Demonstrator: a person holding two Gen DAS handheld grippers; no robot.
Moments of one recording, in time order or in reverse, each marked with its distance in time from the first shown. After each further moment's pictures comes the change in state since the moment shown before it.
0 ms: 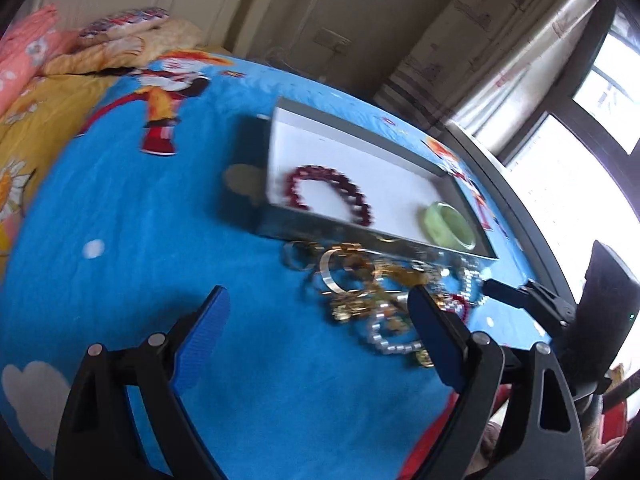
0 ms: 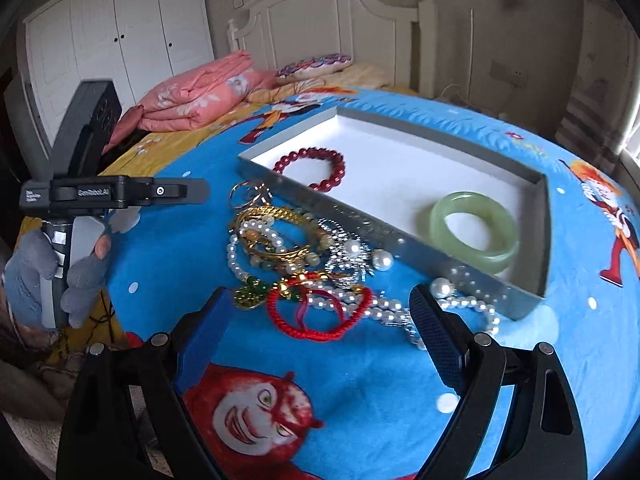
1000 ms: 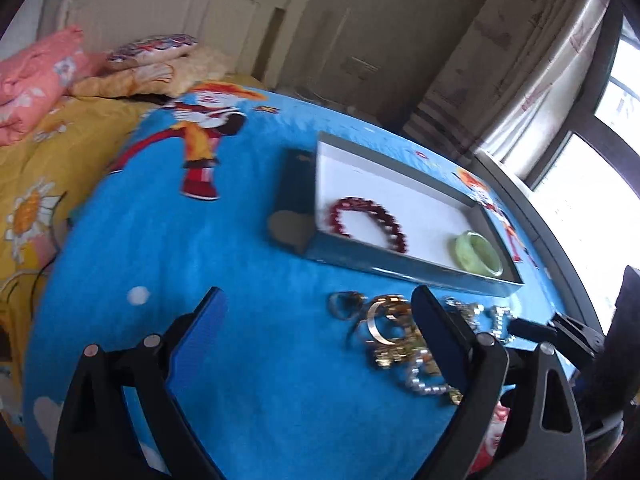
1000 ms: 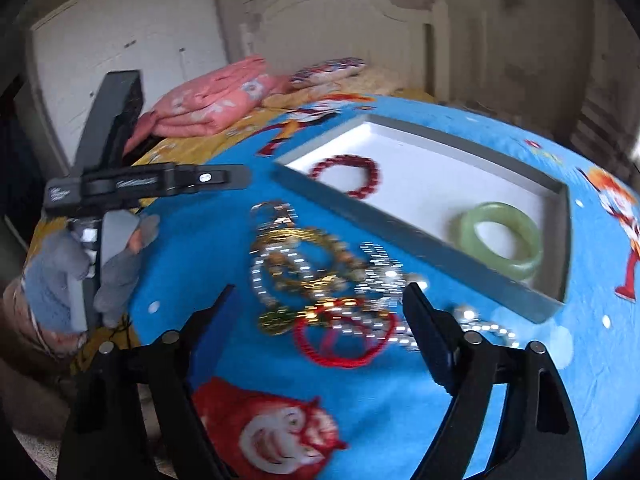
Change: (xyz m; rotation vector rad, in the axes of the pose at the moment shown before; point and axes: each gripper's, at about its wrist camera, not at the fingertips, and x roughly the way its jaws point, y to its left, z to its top) left arm -0.010 0.016 0.012 -0.027 -0.133 0.152; right arm -0.004 0.017 0.007 -0.018 -0.017 0.066
